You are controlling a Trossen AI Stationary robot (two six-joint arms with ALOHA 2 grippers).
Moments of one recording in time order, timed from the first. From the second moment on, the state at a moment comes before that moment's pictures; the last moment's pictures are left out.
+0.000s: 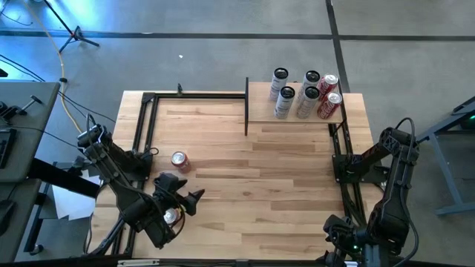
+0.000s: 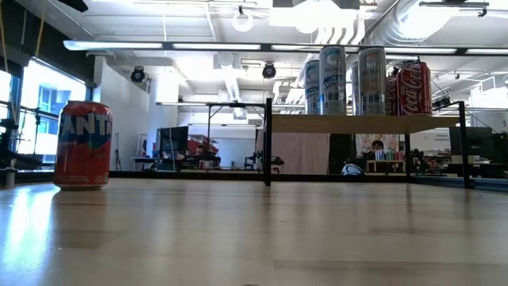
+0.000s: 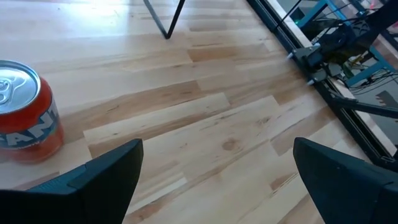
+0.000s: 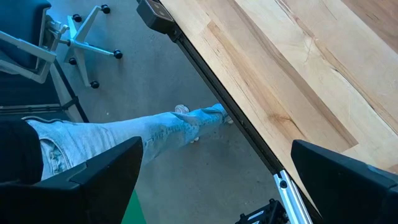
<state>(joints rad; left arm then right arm) -0.88 1.61 1.39 -1.34 -0.98 -2.12 1.17 1.57 1.49 -1.02 0.36 1.83</state>
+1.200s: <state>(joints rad) -0.88 1.61 1.29 -1.34 -0.92 -2.23 1.17 1.57 1.49 -1.02 0.36 1.83</state>
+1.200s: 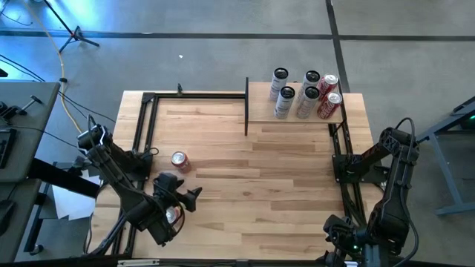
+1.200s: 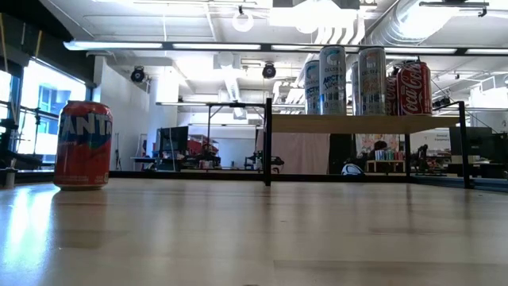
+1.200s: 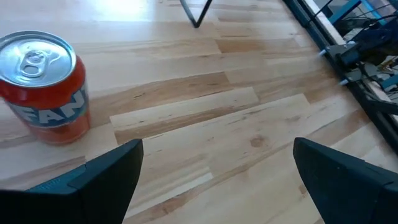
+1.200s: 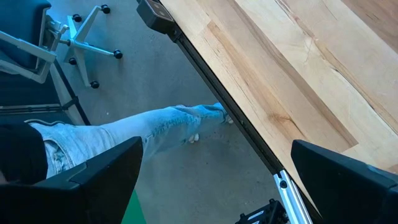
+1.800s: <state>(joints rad) -0.76 1.60 1.29 -1.51 -0.87 -2.29 1.17 1.57 1.49 -1.02 0.36 1.83</state>
